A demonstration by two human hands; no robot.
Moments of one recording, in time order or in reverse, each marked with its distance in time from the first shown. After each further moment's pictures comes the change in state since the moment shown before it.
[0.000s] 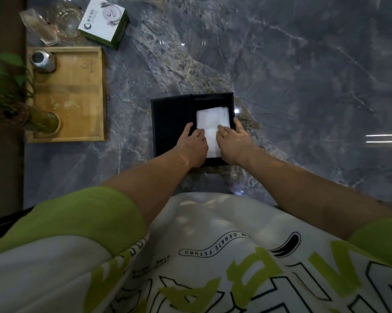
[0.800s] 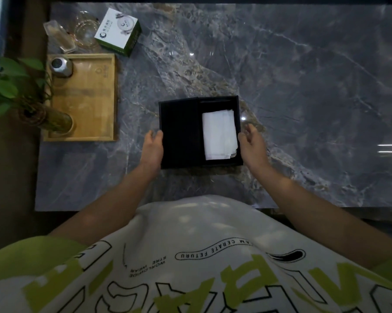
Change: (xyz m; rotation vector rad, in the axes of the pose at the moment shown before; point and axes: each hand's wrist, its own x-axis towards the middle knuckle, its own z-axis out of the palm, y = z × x) left_hand -0.049 -0.050 0.070 -1.948 0.489 -0.744; right_hand -0.023 -0.004 0.031 1.605 0.501 0.470
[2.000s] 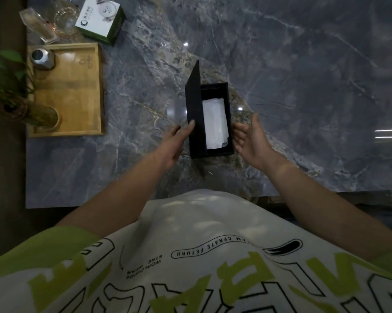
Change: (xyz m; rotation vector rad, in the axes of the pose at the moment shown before) left_hand -0.008 -0.001 0.063 -0.222 -0.377 -0.191; right_hand 0.002 0.003 -0.024 0.753 -0.281 0.425
